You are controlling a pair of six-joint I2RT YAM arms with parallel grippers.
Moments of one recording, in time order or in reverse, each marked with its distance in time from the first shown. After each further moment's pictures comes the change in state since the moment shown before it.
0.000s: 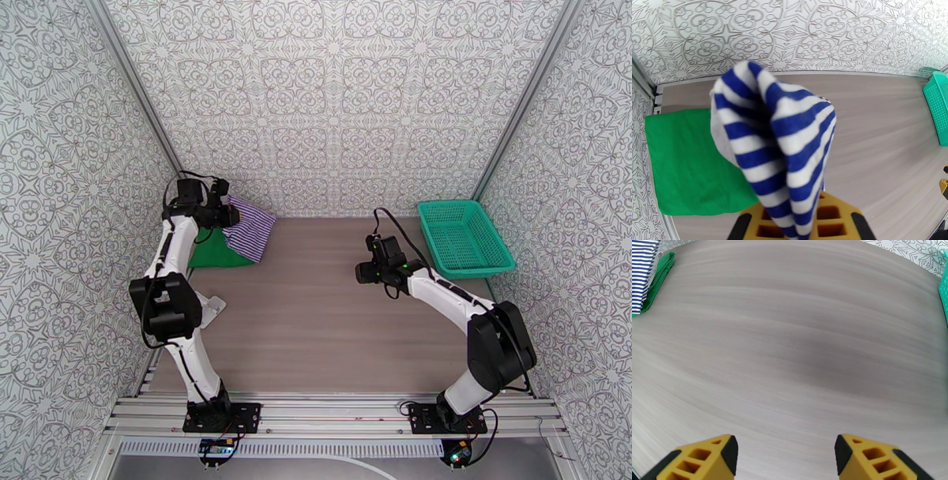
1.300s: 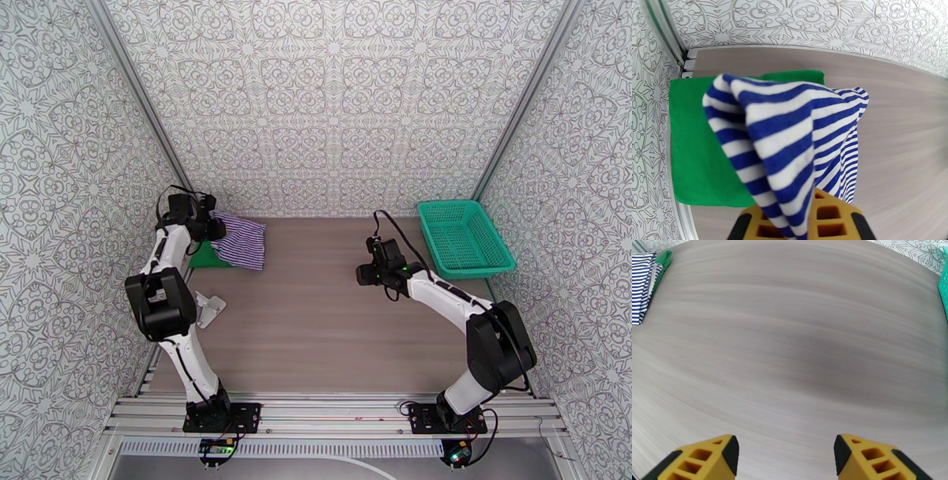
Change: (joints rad) left arm 0.092 0.029 -0.147 0.117 -0.077 0.057; right arm 0.000 0.000 -0.027 0.032 0.008 0.000
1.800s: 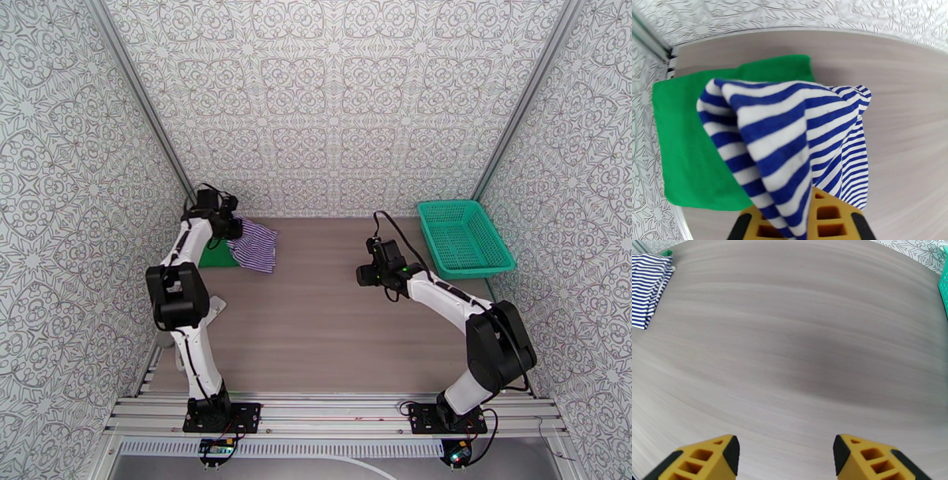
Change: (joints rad) left arm -0.126 0.066 0.101 -0.101 -0.171 0.002; right arm 0.000 0.000 -0.019 0.016 0.000 0.000
